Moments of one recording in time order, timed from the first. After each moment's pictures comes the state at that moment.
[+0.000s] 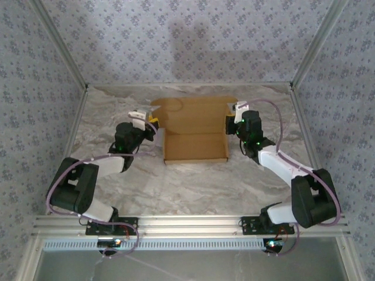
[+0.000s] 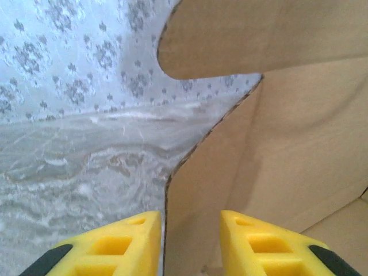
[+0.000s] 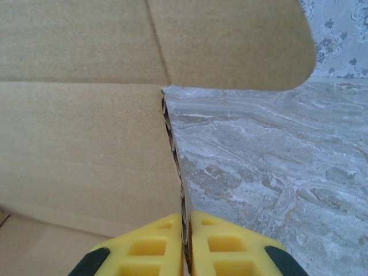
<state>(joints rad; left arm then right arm) -0.32 1.49 0.55 0.80 0.20 -0.13 0.33 1.36 0.75 0.24 0.00 0.13</state>
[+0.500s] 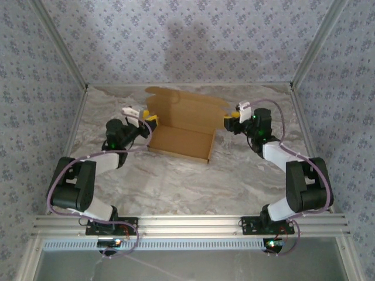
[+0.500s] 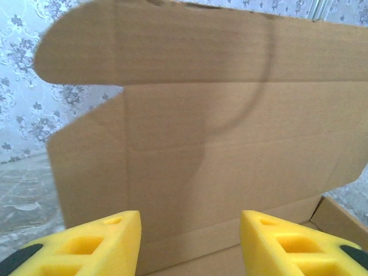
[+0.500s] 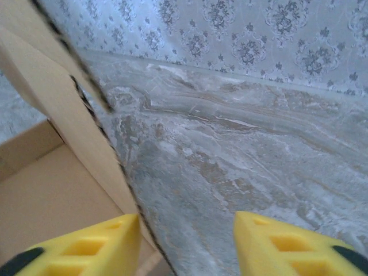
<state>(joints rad) -0.20 1.50 0.59 0.85 0.48 -0.10 0.15 1.48 0.74 0.39 -0.44 -0.04</state>
